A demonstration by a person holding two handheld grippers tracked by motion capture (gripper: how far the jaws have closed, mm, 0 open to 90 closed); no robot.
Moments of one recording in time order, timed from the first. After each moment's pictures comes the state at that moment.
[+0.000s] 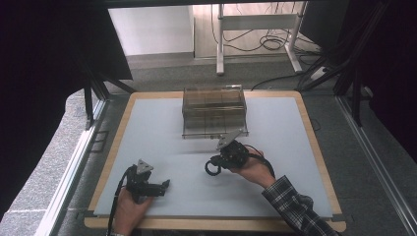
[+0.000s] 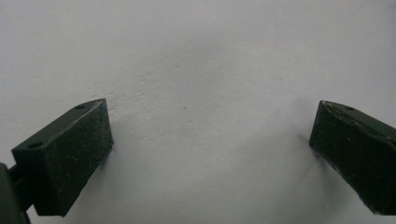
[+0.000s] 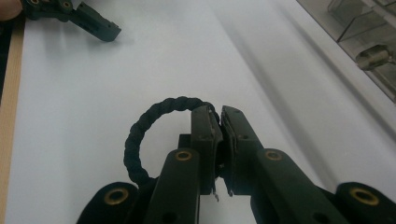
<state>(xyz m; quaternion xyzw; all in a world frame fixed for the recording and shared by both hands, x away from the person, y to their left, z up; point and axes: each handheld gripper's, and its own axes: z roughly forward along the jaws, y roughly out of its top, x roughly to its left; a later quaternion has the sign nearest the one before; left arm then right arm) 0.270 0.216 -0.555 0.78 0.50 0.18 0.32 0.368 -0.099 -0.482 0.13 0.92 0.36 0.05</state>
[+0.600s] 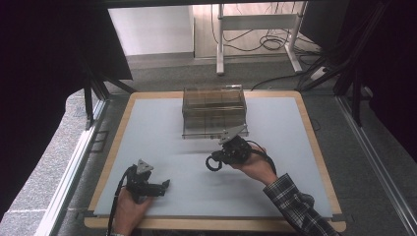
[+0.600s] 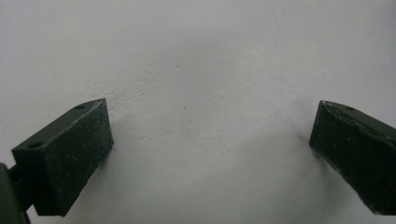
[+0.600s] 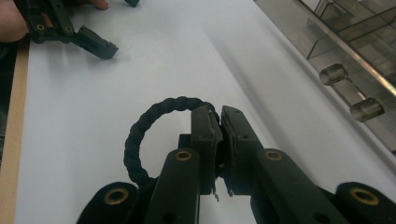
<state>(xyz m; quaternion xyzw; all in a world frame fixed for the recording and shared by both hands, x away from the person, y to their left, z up) 0.270 0.215 -0.555 0.78 0.50 0.18 0.33 0.373 -0.104 -0.468 0.14 0.92 0.37 0.05</state>
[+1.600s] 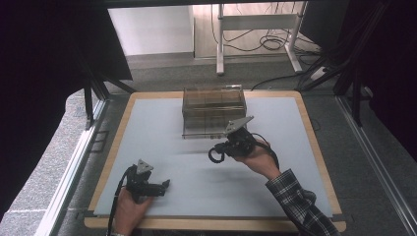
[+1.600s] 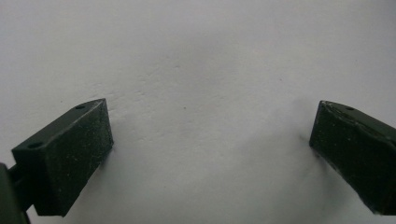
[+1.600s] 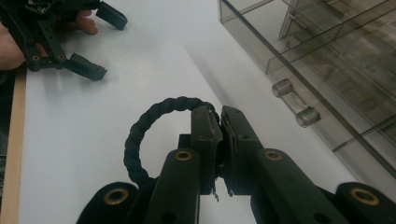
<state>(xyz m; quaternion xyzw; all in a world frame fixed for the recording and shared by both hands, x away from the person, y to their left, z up) 0.270 0.216 -0.555 0.78 0.50 0.18 0.32 0.386 -0.114 -0.450 0.17 0.90 0.39 0.05</state>
